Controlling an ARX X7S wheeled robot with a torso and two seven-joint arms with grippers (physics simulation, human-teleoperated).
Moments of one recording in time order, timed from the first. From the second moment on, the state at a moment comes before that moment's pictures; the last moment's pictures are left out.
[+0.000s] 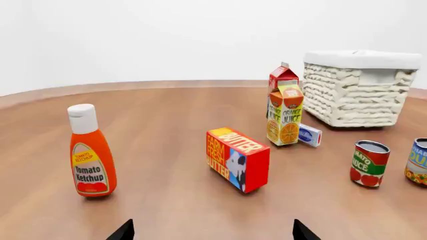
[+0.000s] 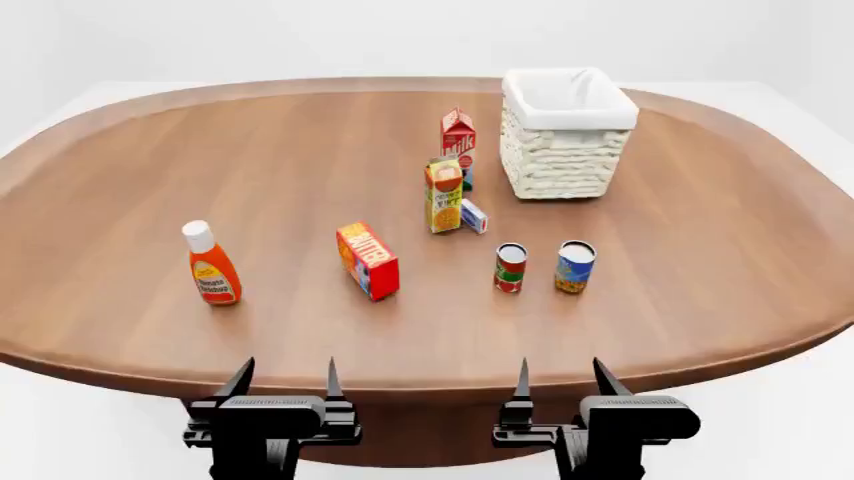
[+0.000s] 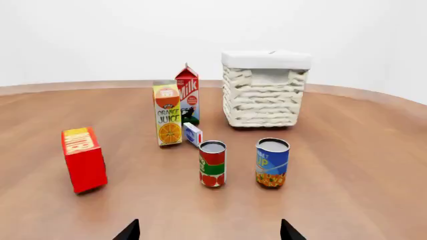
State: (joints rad) left arm 0.00 0.00 0.00 0.00 0.00 0.00 0.00; right arm 0.00 0.00 0.00 0.00 0.00 0.00 0.00
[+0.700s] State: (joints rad) left arm 0.00 -0.06 0.07 0.02 -0.06 -0.04 -0.06; right arm -0.01 0.05 -0.08 -0.01 0.04 0.01 0.07
